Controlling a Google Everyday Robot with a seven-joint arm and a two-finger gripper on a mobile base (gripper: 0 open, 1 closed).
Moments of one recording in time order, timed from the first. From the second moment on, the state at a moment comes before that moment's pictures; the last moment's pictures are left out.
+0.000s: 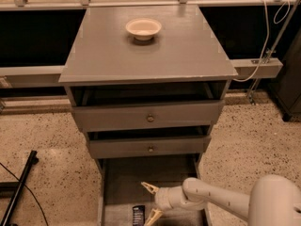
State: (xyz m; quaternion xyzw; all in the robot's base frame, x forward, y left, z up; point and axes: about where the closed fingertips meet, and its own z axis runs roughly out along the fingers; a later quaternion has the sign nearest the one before) arm 0.466 0.029 0.248 -0.66 0.56 0.31 0.40
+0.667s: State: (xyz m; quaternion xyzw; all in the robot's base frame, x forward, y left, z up) arm 0.453 0.061 0.180 -0.62 0.61 0.33 0.37
